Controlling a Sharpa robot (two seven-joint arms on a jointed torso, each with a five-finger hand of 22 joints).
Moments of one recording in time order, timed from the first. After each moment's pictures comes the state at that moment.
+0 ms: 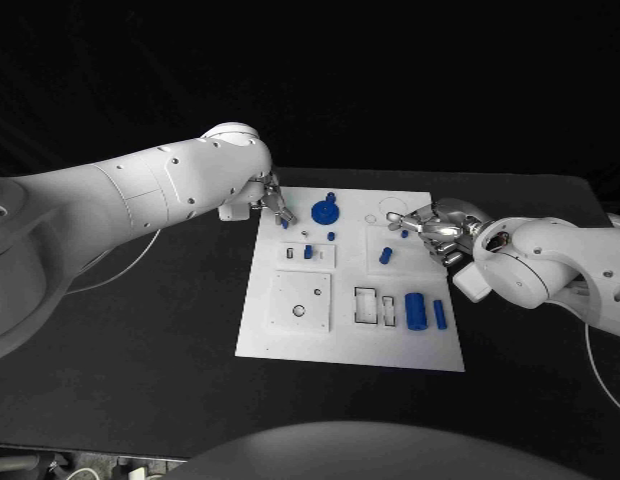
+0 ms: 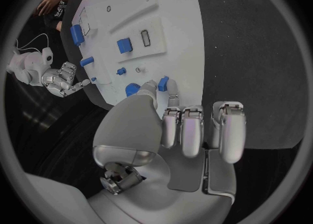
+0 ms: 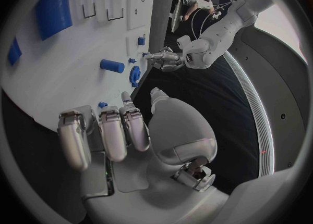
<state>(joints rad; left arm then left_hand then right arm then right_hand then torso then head) 1.41 -0.33 -0.22 0.85 -1.01 0.32 -0.54 1.22 0.02 -0.04 0.29 0.36 0.93 0.04 0.46 0.89 1.47 -0.02 1.57 1.31 1.47 -0.06 1.57 1.31 0.02 1.47 0.06 1.57 1.31 1.27 -0.89 -0.19 1.57 -0.52 -0.32 -0.11 1.15 0.14 -0.01 0.28 0.22 0.79 0.20 0.08 0.12 1.47 0.15 1.57 1.31 1.46 0.09 1.57 1.31 0.01 1.47 0.20 1.57 1.31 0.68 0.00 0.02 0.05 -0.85</state>
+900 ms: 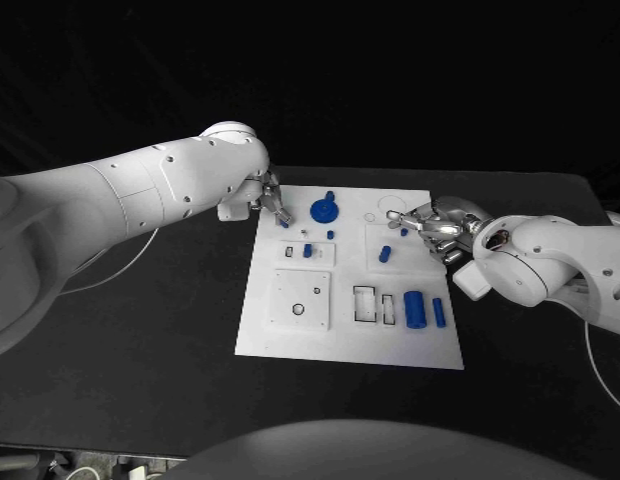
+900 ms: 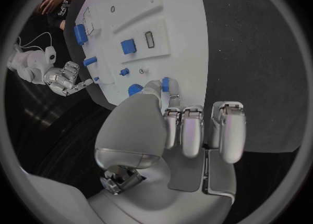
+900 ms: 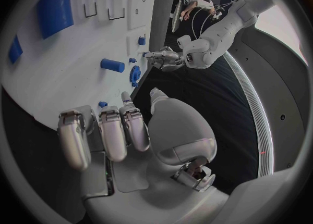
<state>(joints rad) 1.40 -0.34 -0.22 0.86 -0.99 0.32 -0.53 1.37 0.03 0.04 0.29 0.51 0.94 0.03 0.44 0.89 1.47 -0.02 1.57 1.31 1.47 -0.06 1.57 1.31 0.02 1.47 0.06 1.57 1.31 1.27 -0.90 -0.19 1.57 -0.53 -0.32 -0.11 1.16 0.14 -0.01 0.28 0.22 0.79 0.20 0.08 0.12 1.47 0.15 1.57 1.31 1.46 0.09 1.57 1.31 0.01 1.46 0.20 1.57 1.31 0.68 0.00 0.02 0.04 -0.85</state>
